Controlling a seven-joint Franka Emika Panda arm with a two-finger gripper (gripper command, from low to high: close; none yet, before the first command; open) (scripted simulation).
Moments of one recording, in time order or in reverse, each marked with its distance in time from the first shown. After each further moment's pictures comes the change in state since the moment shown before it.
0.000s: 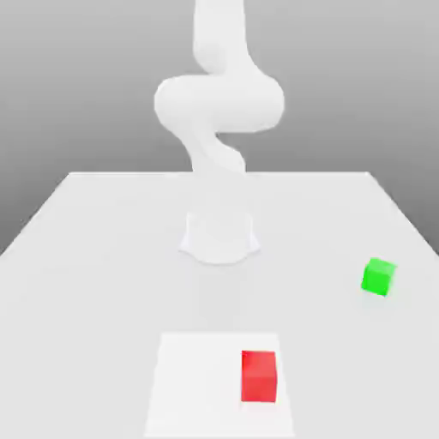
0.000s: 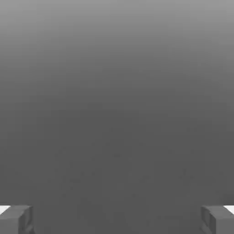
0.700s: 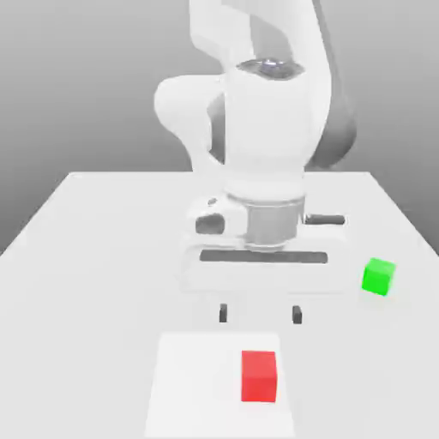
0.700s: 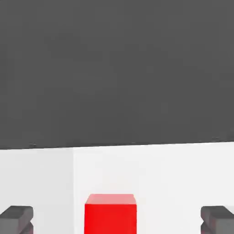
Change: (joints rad) arm 0.020 0.767 0.094 -0.303 -0.028 0.383 0.156
